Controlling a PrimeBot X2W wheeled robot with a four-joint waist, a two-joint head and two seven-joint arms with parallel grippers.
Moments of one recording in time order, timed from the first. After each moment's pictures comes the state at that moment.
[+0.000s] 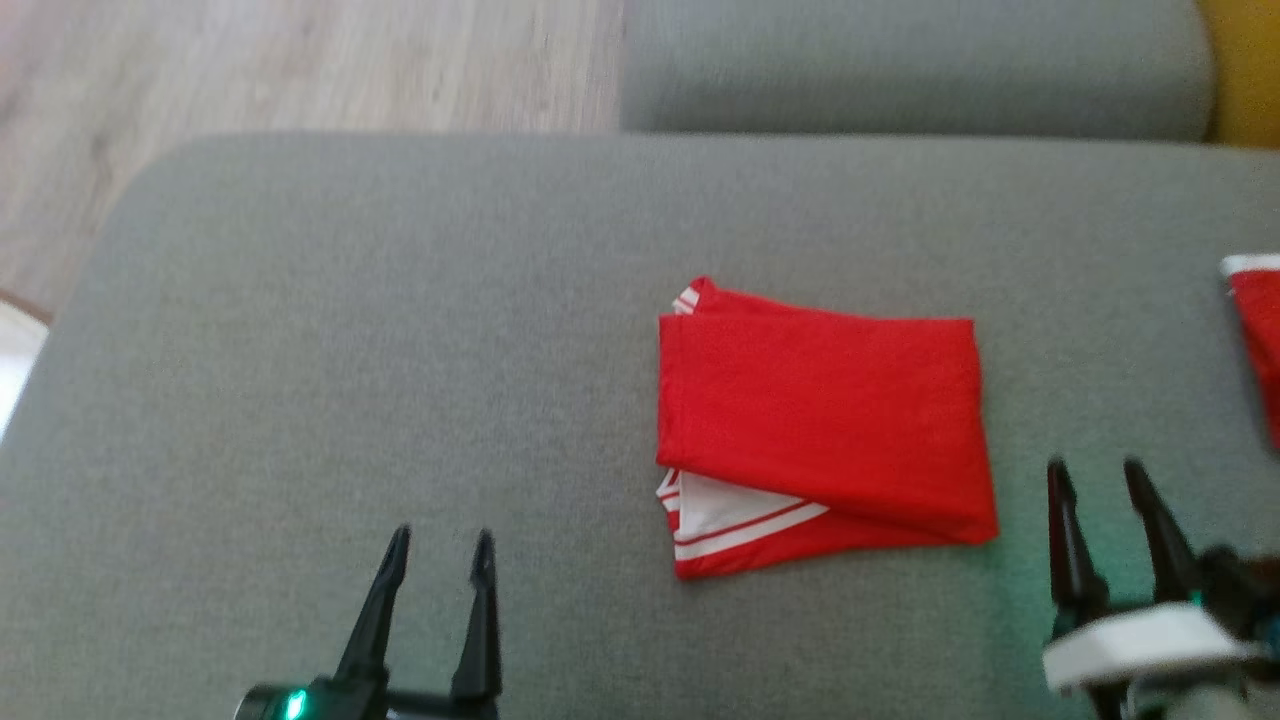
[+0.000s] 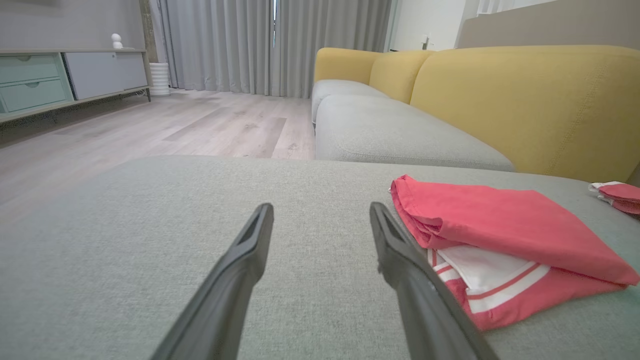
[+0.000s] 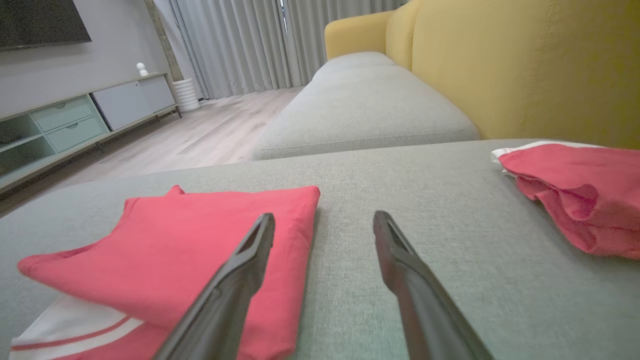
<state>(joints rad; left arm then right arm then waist) 0.19 0.06 -0.28 0.06 -0.16 0.05 -0.26 0.10 -0.14 -0.01 0.23 0.26 0.12 -0.25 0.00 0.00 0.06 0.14</state>
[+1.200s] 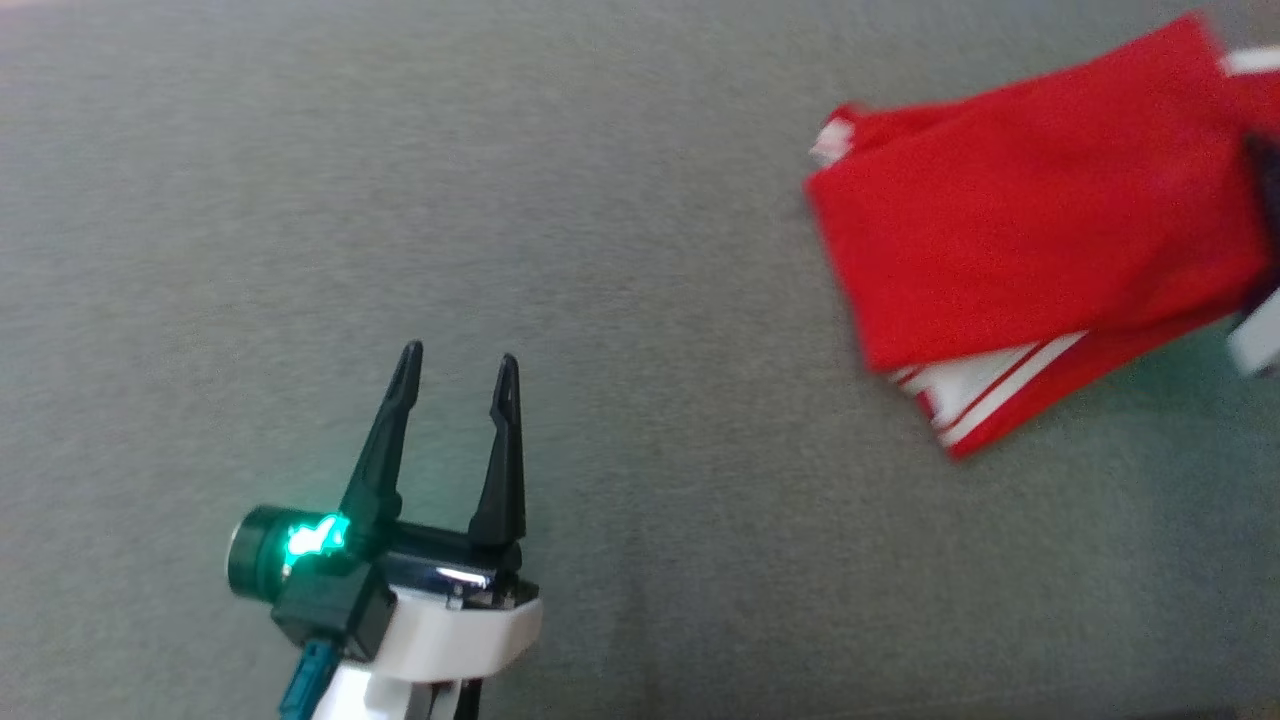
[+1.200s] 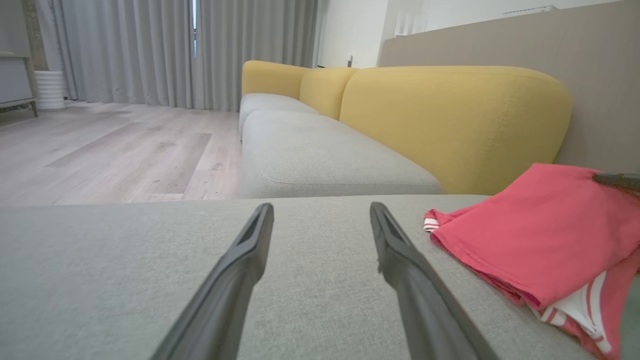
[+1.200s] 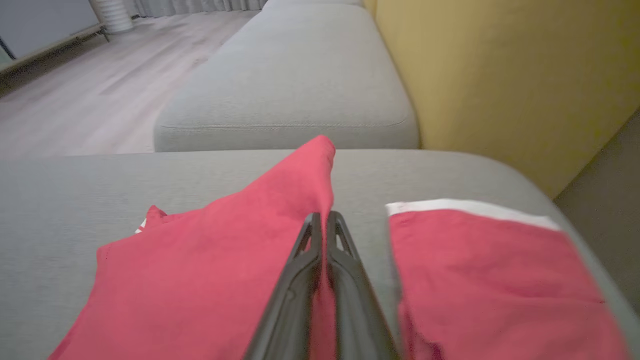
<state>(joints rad) -0.04 0.05 -0.33 -0.07 -0.16 0.05 -0.26 -0.41 -0.49 0.09 0.27 0.54 0.12 0.19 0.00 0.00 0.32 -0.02</state>
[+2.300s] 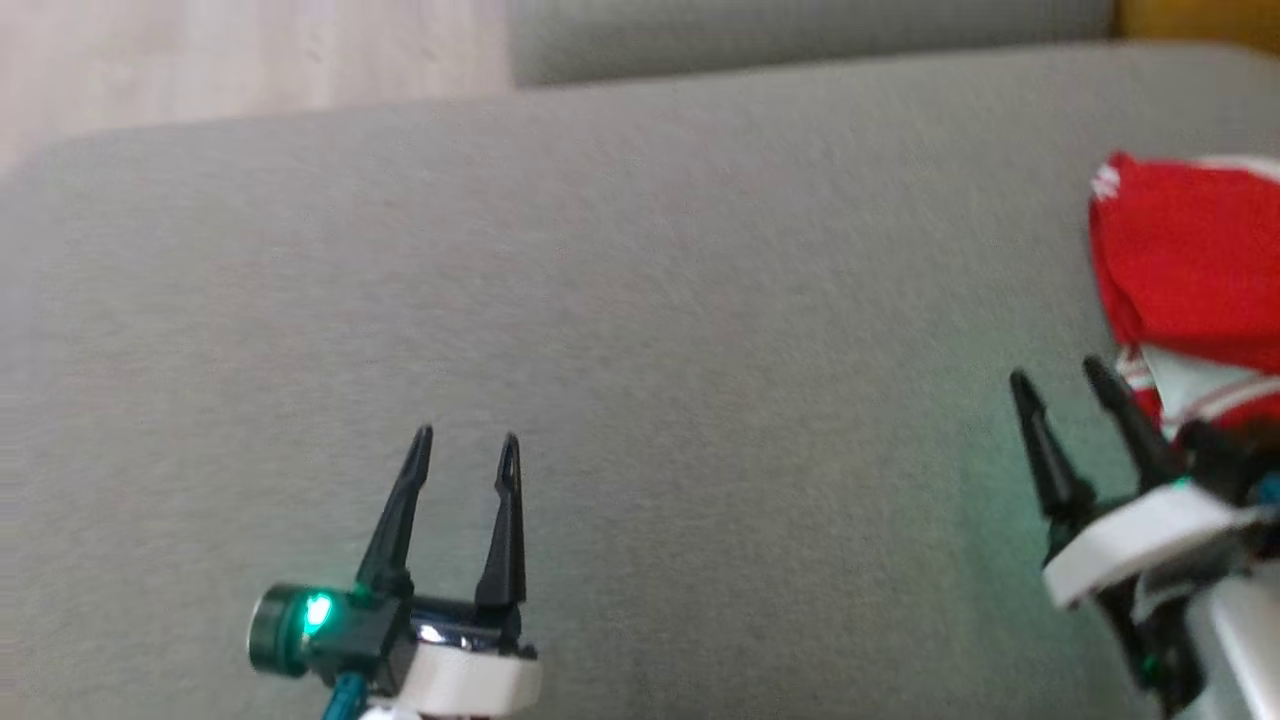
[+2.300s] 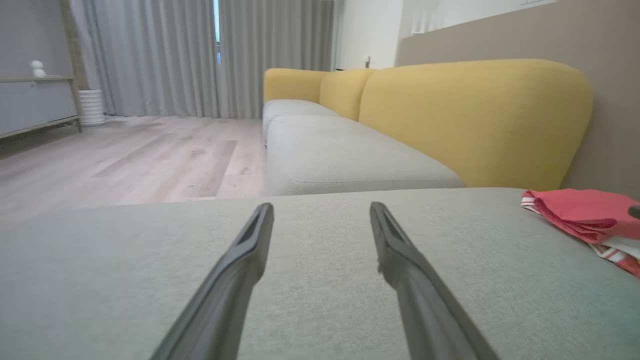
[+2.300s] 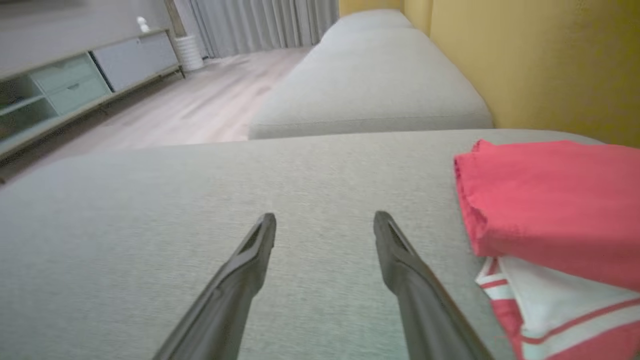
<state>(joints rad) 0.01 0.05 -0.33 0.06 -0.15 0.09 -0.26 -0.09 -0.33 0.17 0.20 0.42 0.12 -0.03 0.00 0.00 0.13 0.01</state>
